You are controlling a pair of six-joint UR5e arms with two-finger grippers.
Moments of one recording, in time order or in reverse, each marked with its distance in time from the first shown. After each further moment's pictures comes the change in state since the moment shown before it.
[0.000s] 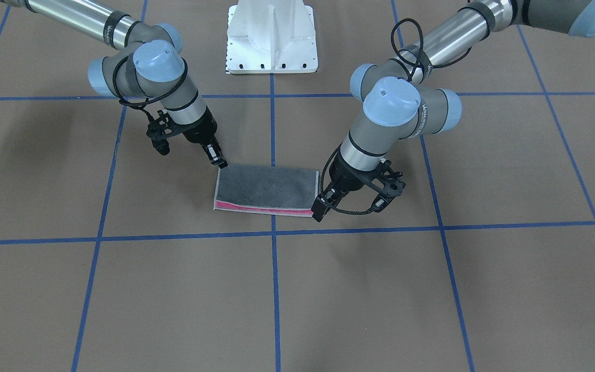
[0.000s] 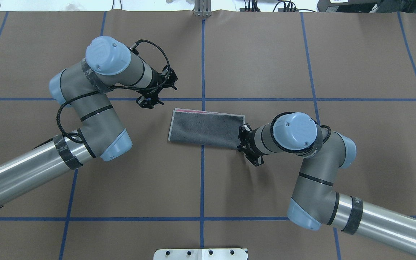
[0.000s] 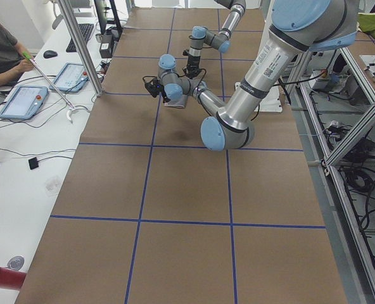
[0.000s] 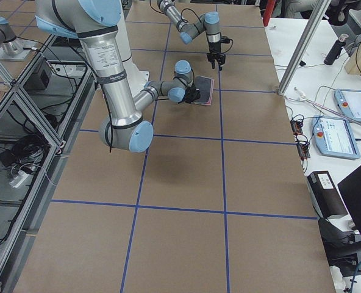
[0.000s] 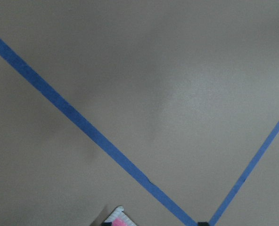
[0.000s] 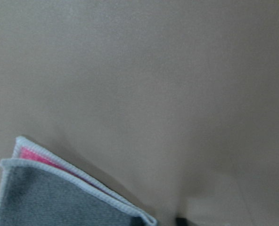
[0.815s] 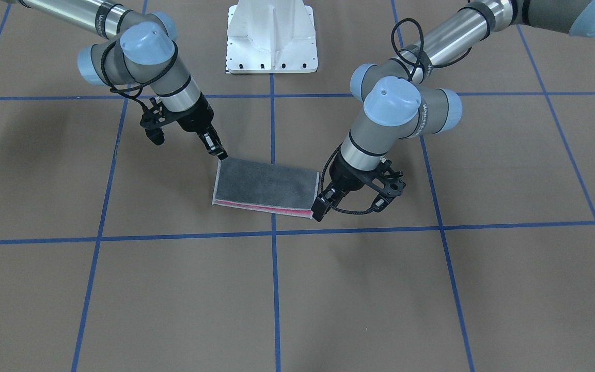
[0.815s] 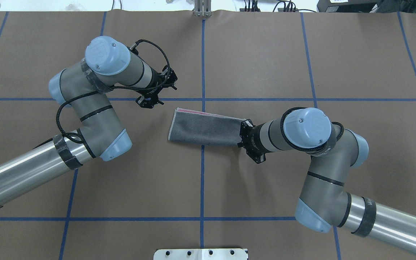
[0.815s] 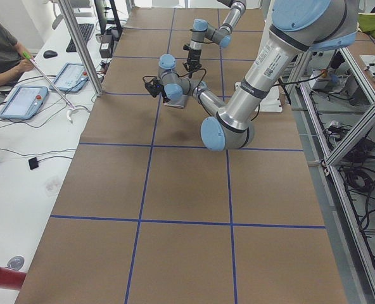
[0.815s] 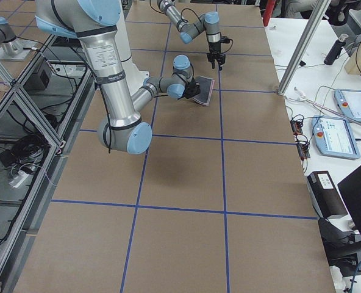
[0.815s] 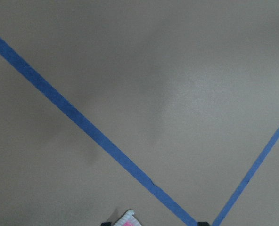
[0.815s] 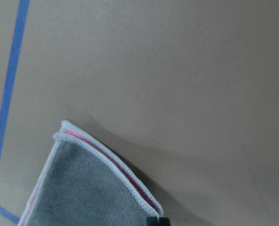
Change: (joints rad) left arm -0.001 0.000 -0.005 -0.001 -0.001 0.004; right arm 0.015 -0.054 0.133 -0.009 0.011 0.012
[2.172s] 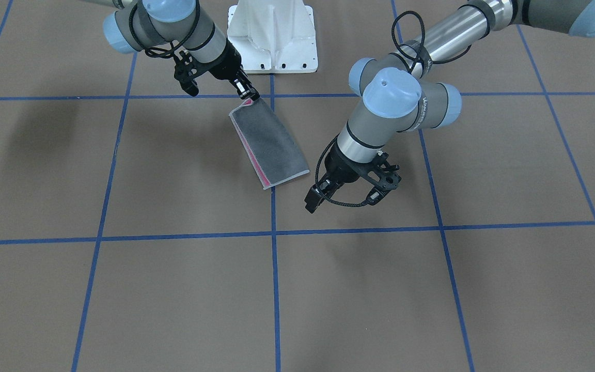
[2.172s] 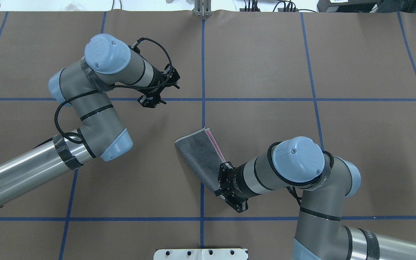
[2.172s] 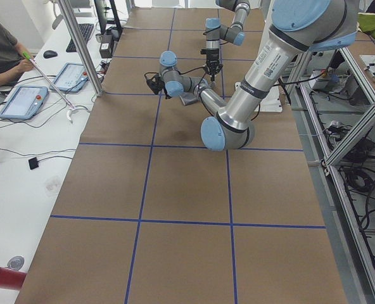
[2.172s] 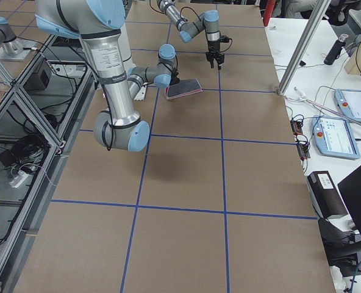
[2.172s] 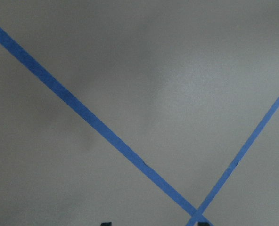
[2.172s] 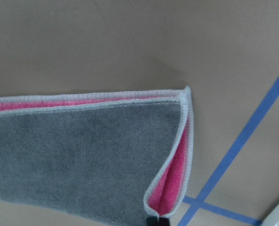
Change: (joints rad) left arm 0.006 0.011 -0.049 0.004 -0.046 -0.007; right arm -0.114 0.037 0.091 -0.021 0.135 0.153
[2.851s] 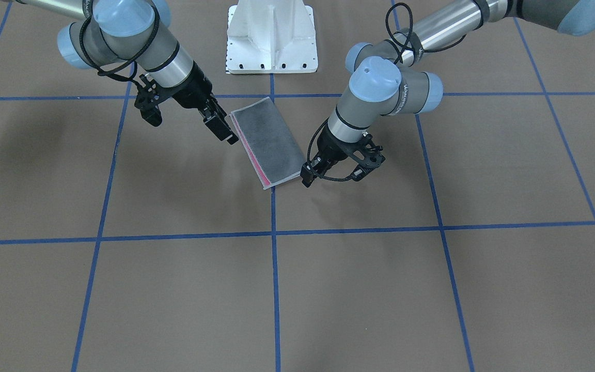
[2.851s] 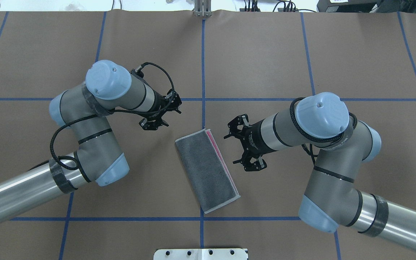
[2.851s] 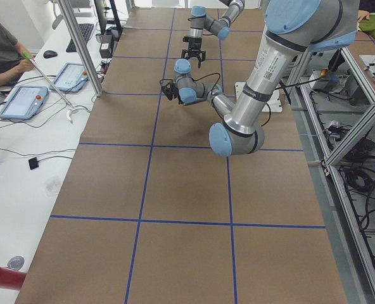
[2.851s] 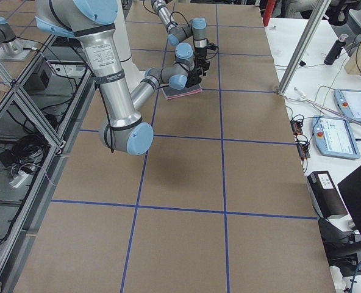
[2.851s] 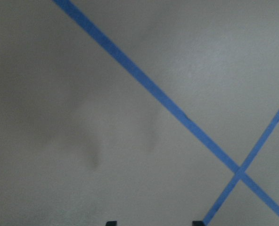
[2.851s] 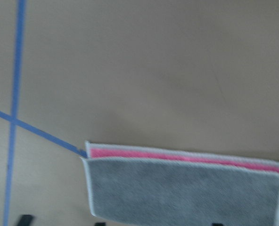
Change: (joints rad) left arm 0.129 0.073 -0.051 -0.001 0.076 0.002; right arm 0.194 -0.001 -0.026 0.003 0.033 -0.175
